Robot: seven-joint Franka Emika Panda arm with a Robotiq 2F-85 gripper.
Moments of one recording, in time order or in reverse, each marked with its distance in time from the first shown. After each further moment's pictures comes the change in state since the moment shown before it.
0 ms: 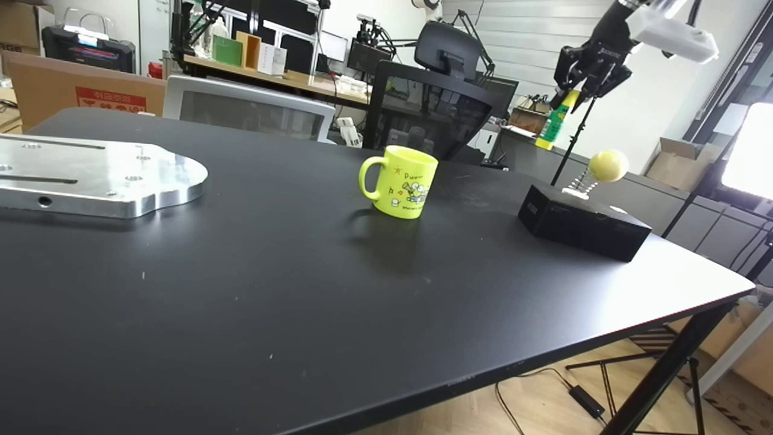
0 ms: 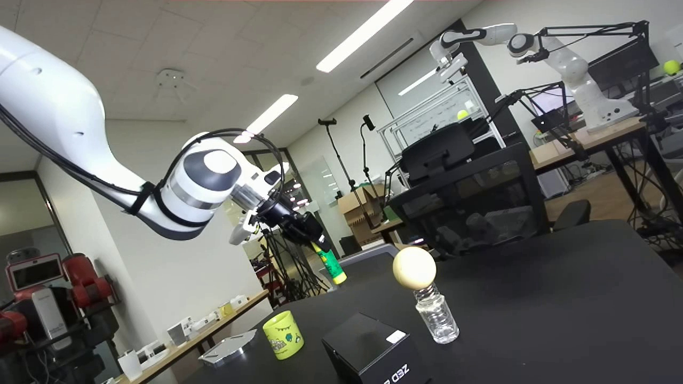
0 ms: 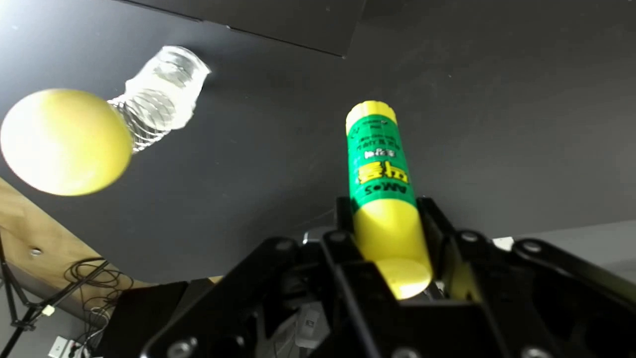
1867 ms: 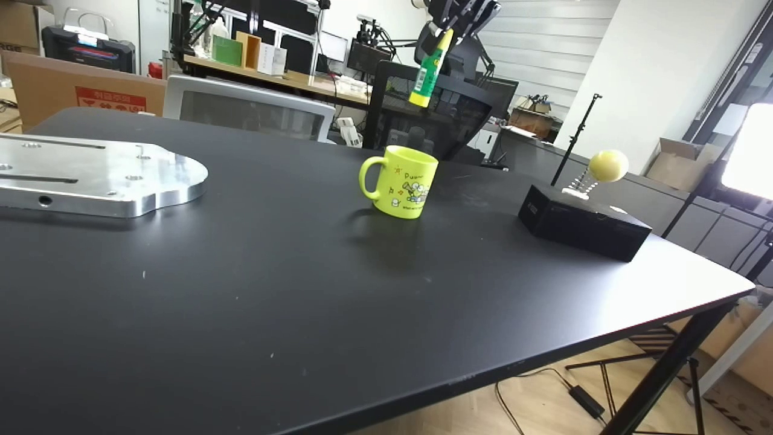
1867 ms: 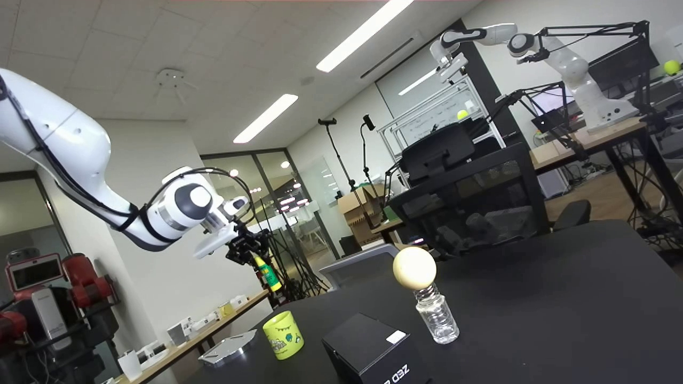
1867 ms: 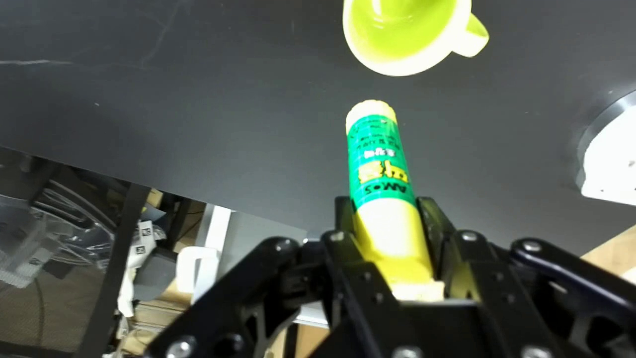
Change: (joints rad) arm 0.190 0.158 0.224 0.262 0.195 -0.077 -0.468
